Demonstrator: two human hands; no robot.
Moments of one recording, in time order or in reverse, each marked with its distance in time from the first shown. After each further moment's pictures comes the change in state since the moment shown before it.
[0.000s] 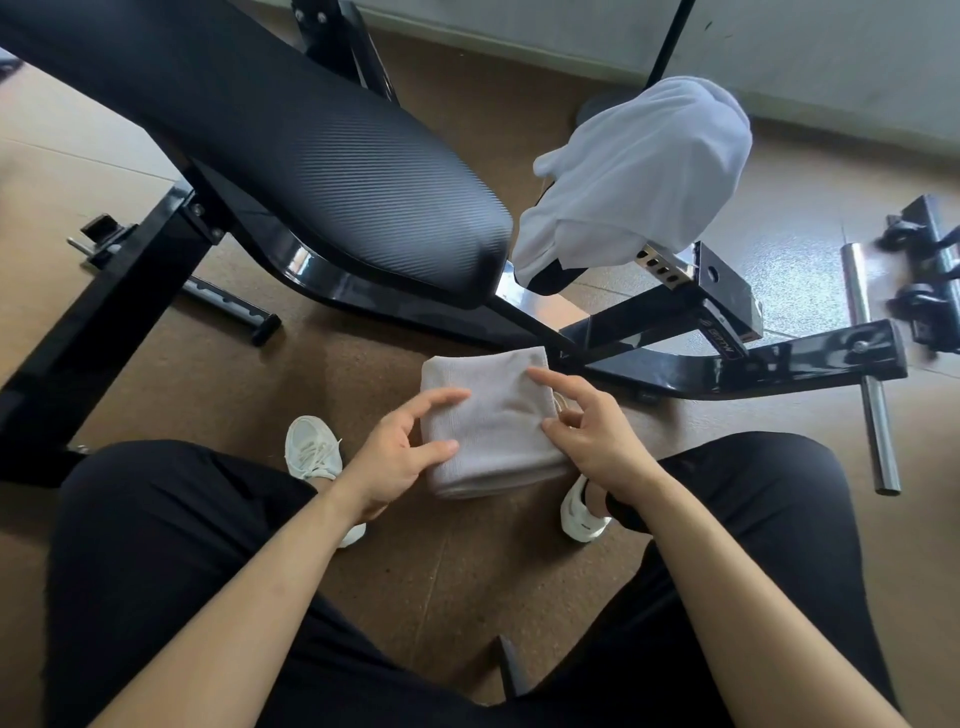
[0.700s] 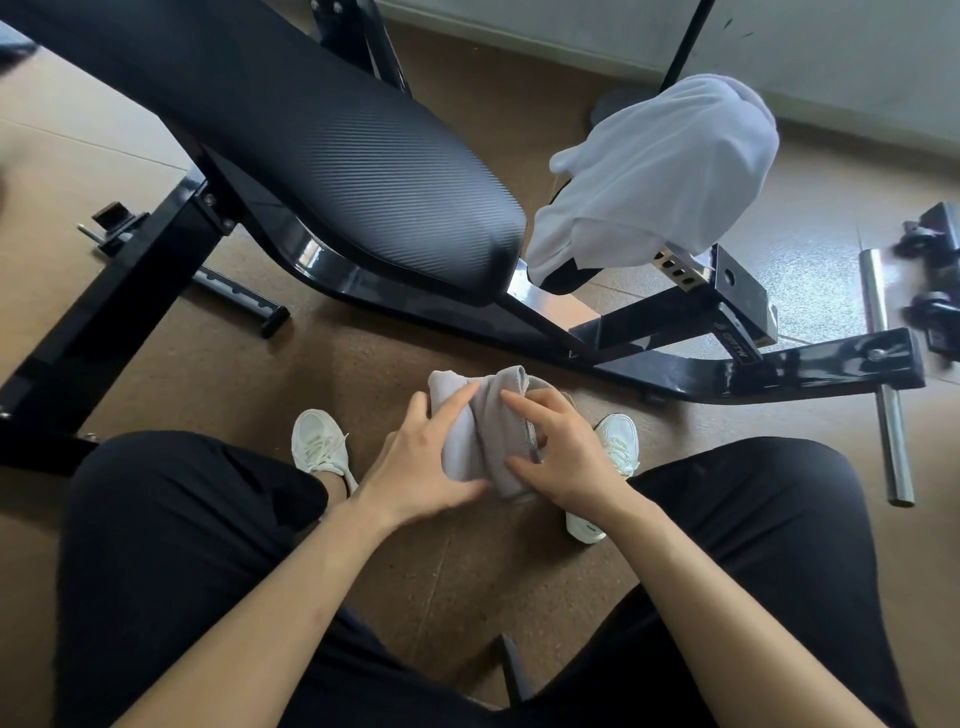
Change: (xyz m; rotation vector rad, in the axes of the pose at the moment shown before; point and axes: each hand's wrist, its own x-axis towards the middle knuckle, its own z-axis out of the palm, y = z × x) left_hand -0.006 0.007 0.011 0.669 0.104 0.068; right_hand 0.006 0.007 0.038 -0.396 -0.009 -0.189
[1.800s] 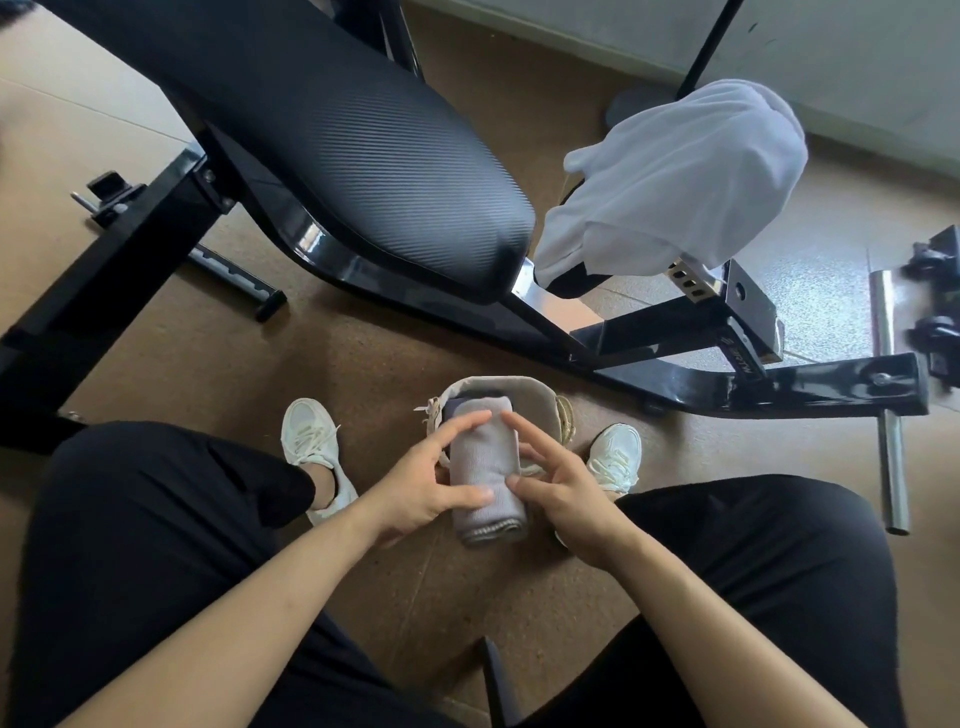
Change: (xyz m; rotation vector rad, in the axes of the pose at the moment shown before) left_hand 0.000 -0.019 0.023 -0.749 -0.259 -0.051; right_hand -0.018 0.012 0.013 0.869 -0.260 0.305
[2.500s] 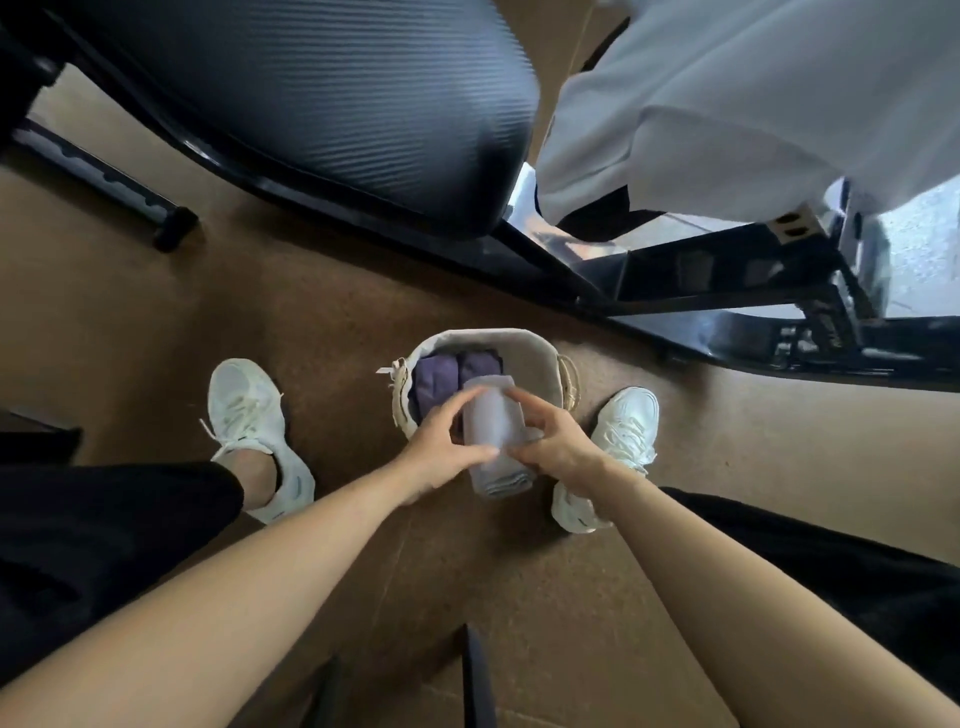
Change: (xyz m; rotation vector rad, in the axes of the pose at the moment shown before) left_hand 0.166 -0.115 0.006 0.126 0.124 -0.281; right_hand 0.150 0.080 -0.094 -0.295 0.086 0.342
